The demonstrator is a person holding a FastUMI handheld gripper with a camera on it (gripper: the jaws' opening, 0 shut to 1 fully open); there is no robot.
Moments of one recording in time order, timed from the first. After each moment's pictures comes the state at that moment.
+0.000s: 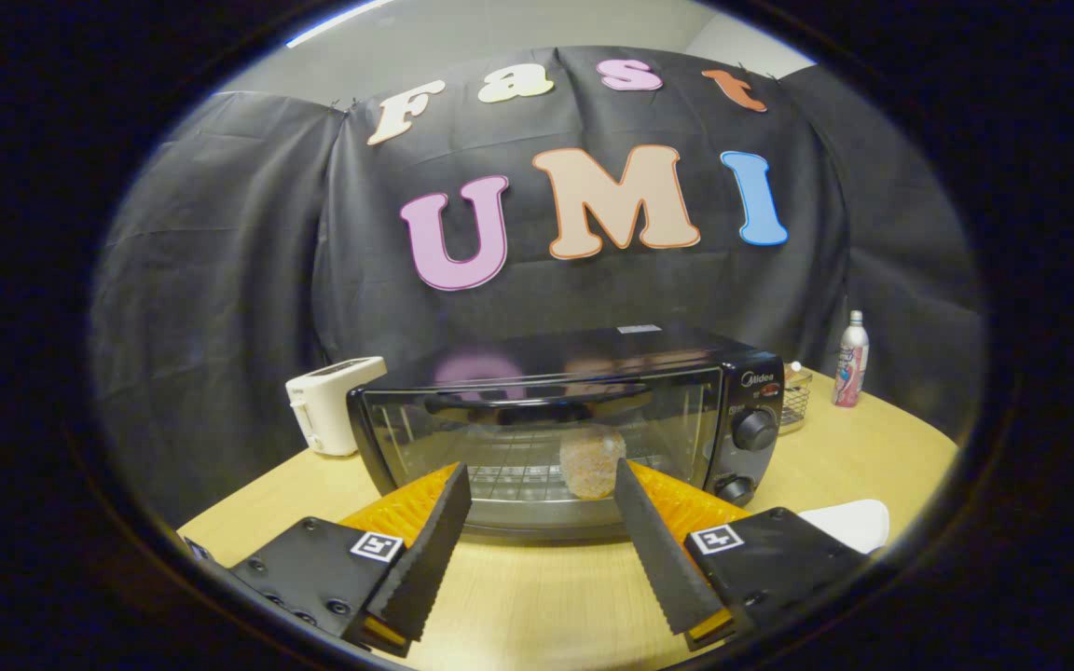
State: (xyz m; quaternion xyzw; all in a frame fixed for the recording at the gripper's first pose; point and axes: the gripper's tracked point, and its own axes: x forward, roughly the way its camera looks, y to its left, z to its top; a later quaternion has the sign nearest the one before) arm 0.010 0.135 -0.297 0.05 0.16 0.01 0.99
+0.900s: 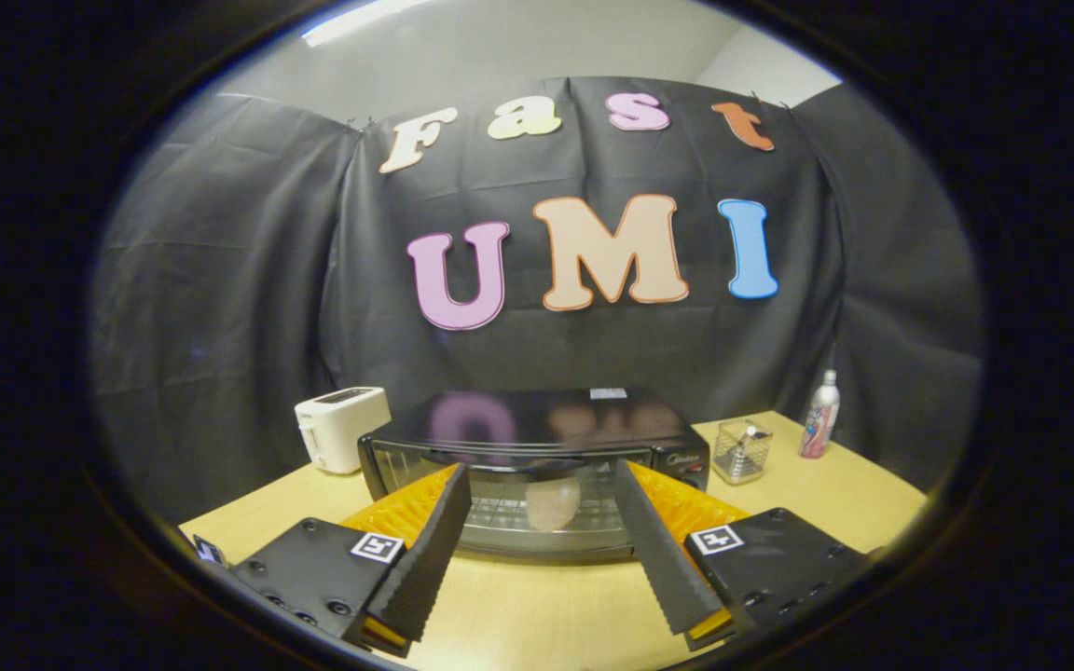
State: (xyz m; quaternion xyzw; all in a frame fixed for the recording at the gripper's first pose) arm -0.021 0.093 -0.202 0.01 0.11 0.02 0.99
